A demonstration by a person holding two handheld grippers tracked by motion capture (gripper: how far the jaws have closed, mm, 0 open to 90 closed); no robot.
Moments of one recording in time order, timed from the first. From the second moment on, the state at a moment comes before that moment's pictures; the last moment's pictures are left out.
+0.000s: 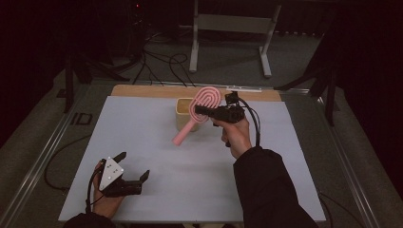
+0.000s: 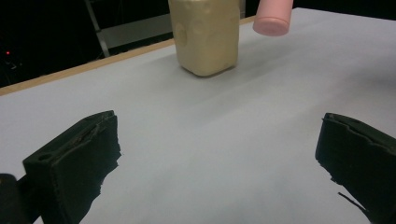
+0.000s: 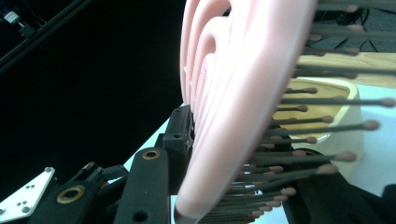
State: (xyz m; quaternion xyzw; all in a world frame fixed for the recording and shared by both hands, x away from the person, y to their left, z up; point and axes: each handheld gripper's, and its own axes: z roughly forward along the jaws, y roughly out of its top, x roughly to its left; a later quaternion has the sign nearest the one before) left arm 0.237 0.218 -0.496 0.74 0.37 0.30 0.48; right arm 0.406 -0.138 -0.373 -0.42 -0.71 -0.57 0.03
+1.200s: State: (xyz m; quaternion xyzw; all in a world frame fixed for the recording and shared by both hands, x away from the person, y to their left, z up) left arm 0.237 0.218 -0.496 0.74 0.37 0.30 0.48; right arm 0.423 -0.140 -0.359 -0.43 -0.70 -0.57 0.02
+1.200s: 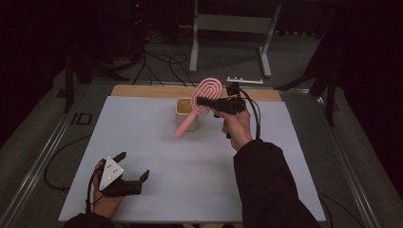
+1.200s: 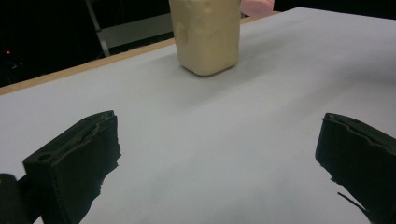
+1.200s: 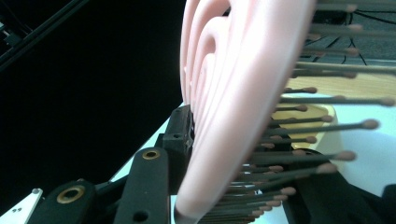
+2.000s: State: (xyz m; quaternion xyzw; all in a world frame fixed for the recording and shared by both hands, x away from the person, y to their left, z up) left arm 0.237 0.219 -0.496 0.74 0.37 0.30 0.48; right arm 0.430 -0.142 -0.352 -0.44 -0.69 -0.57 0.02
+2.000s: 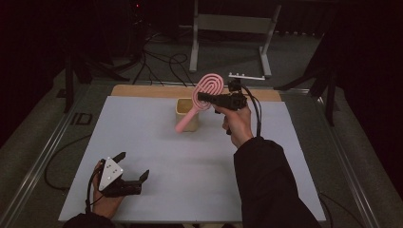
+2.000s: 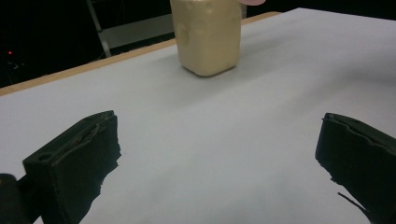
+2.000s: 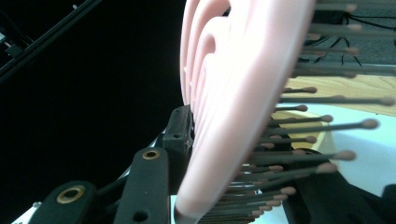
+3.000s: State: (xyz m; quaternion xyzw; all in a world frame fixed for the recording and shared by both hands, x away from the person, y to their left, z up) left arm 0.237 0.220 -0.496 0.73 0.37 0.30 0.48; right arm 0.448 -0.141 -0.338 -0.46 -0.68 -0.58 0.00
